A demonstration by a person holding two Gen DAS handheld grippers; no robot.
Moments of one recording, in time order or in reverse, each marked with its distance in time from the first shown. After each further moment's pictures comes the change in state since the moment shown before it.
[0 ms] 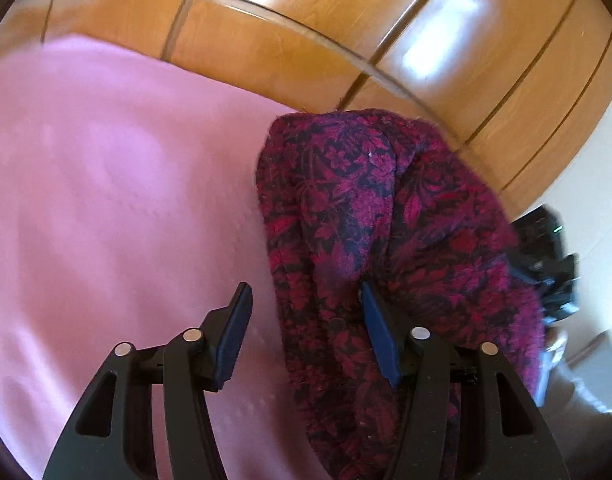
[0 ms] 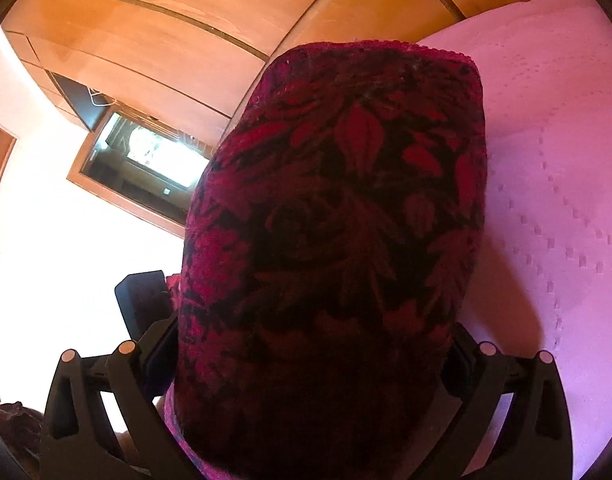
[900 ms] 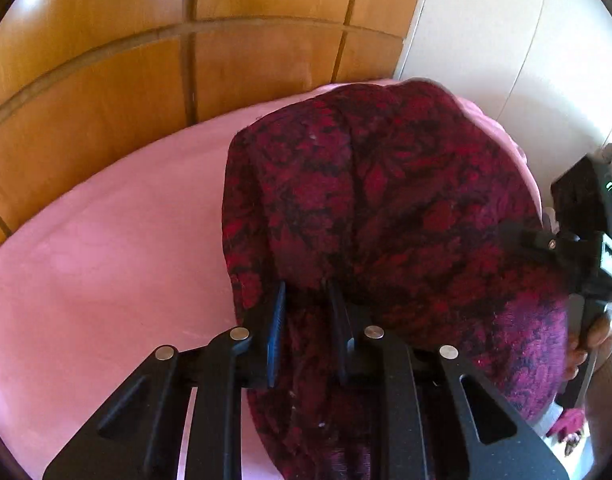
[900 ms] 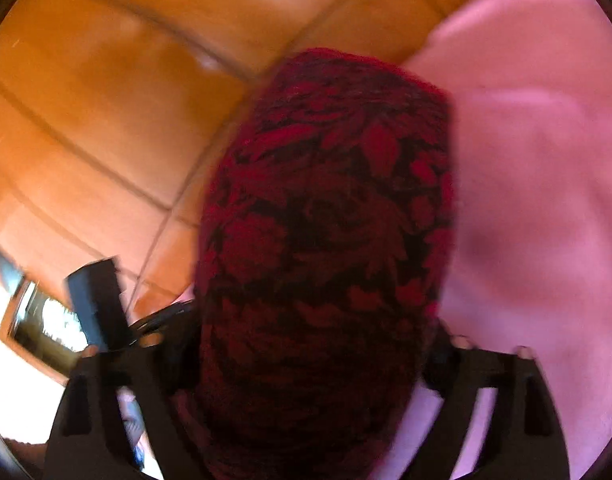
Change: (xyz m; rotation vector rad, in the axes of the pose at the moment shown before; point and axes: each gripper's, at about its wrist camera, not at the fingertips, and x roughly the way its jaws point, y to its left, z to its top) left arm 0.311 -0.403 0.015 0.708 0.317 -0.120; right arm -0.361 -0.158 -0.091 0.297 -0.627 -0.407
